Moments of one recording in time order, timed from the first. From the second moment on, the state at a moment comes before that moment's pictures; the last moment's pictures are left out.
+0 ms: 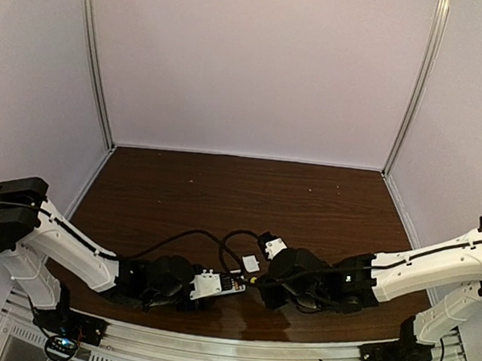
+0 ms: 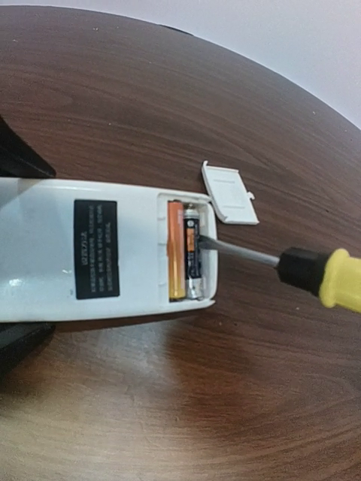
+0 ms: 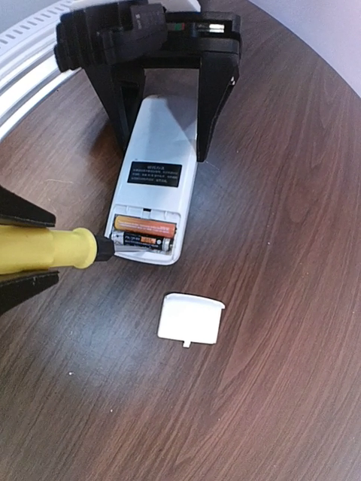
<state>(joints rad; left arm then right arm) -1.29 1.60 0.50 0.40 -0.33 0.34 1.32 1.46 0.82 -0.19 0.37 0.68</state>
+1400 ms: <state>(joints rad) -1.28 1.62 0.50 0.45 -0.31 0.36 1.04 1.35 0.59 0.04 -0.10 0.54</state>
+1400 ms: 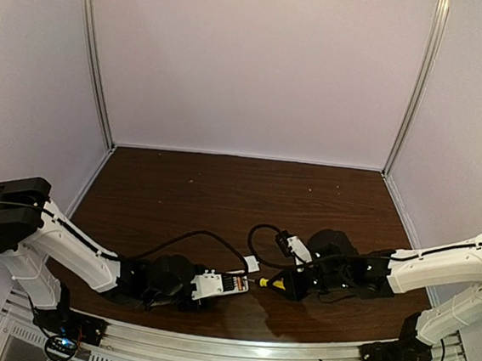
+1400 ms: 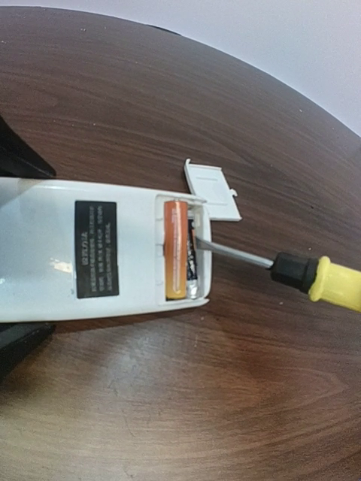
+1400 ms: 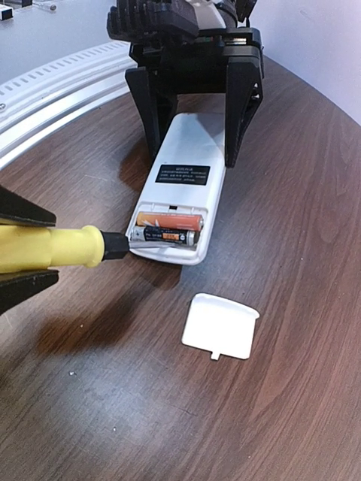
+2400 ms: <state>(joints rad) -1.28 1.63 0.53 0.51 -0.26 0.36 1.10 1.24 0.74 -0.30 0.06 0.55</state>
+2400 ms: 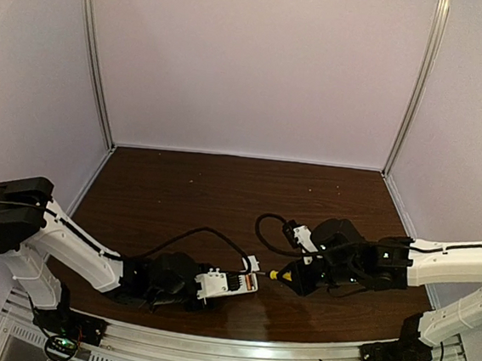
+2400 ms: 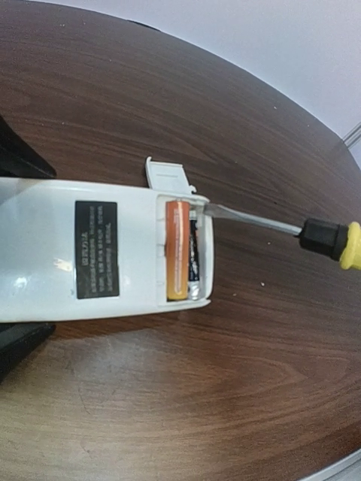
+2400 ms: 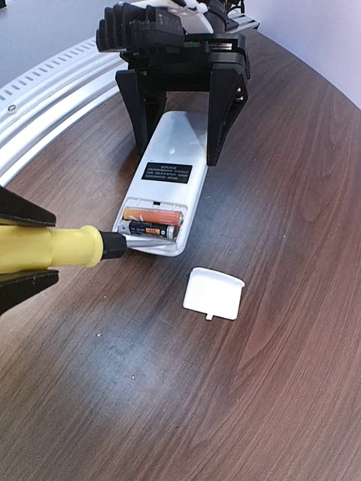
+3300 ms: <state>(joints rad) -1.28 1.65 0.53 0.49 -0.26 0.36 1.11 1.26 0.71 -0.24 0.05 0.51</state>
